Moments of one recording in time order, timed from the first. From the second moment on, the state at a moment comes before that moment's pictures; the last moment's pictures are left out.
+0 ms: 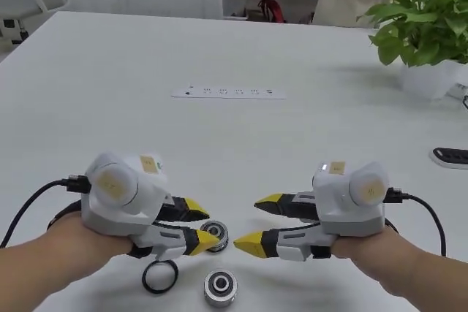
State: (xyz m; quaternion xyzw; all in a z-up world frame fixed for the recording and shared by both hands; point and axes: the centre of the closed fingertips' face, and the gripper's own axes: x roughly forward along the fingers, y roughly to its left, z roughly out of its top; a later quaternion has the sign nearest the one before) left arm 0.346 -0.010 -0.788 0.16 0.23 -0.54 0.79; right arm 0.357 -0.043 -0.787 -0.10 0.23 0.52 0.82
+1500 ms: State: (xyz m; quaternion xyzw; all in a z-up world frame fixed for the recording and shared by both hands) left arm 0.347 -0.012 -0.794 0.17 0.25 -0.52 0.80; right arm 0.349 -0.012 -0.807 -0.10 0.25 0.55 0.79
